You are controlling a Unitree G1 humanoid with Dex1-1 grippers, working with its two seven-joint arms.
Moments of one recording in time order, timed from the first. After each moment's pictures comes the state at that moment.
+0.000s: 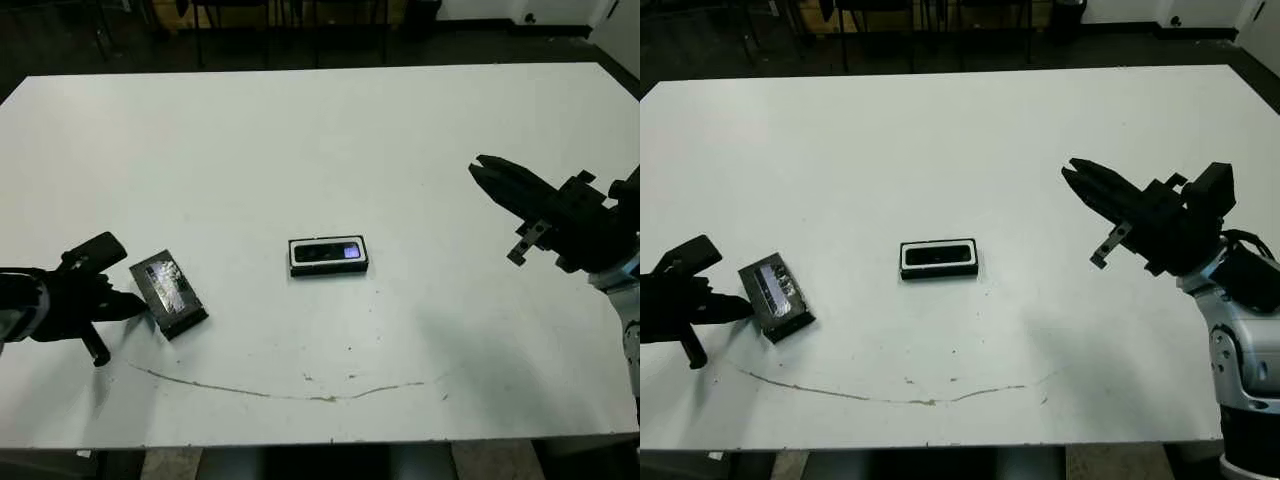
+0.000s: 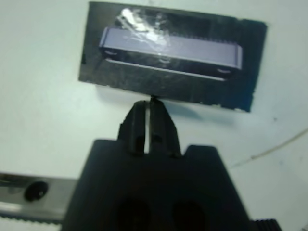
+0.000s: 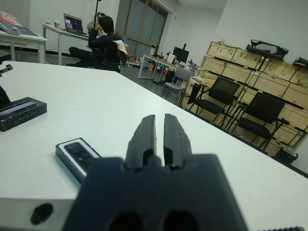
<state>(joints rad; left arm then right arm) -0.14 1.05 -0.14 -0.16 -0.22 0.80 -0.89 -0.19 -0.61 -0.17 -0.18 0.42 0.09 0.78</state>
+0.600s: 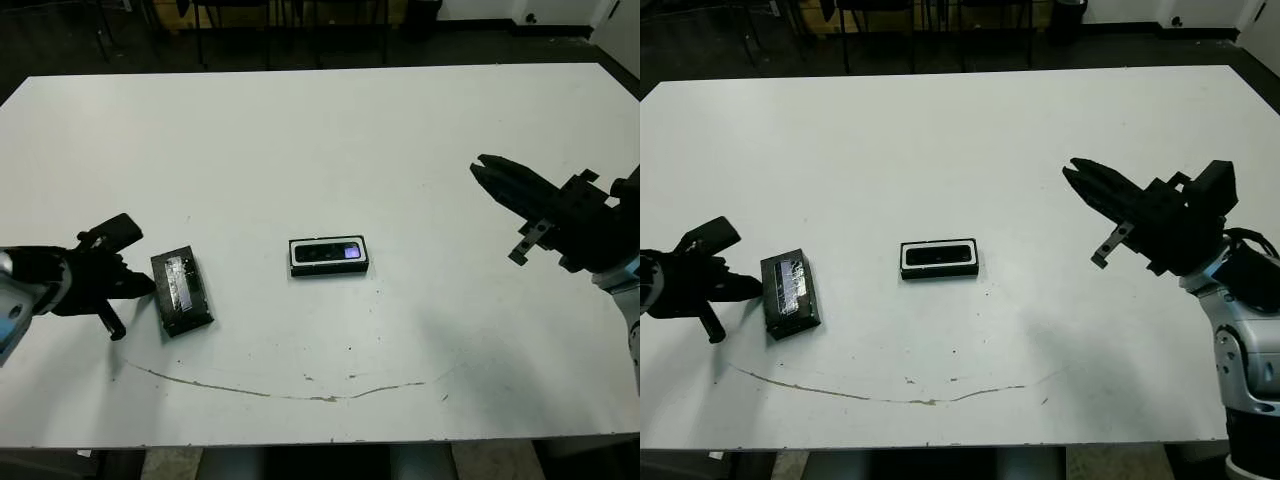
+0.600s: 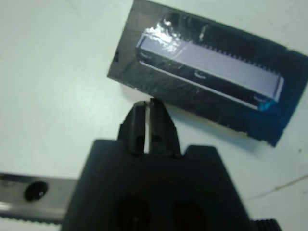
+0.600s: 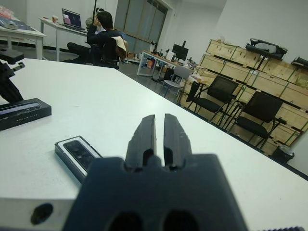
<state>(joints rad) -0.28 1.00 -0.25 -0.10 -0.14 0.78 -0.89 -0.18 -0.63 -0.17 -0.22 0.42 0.12 0.76</state>
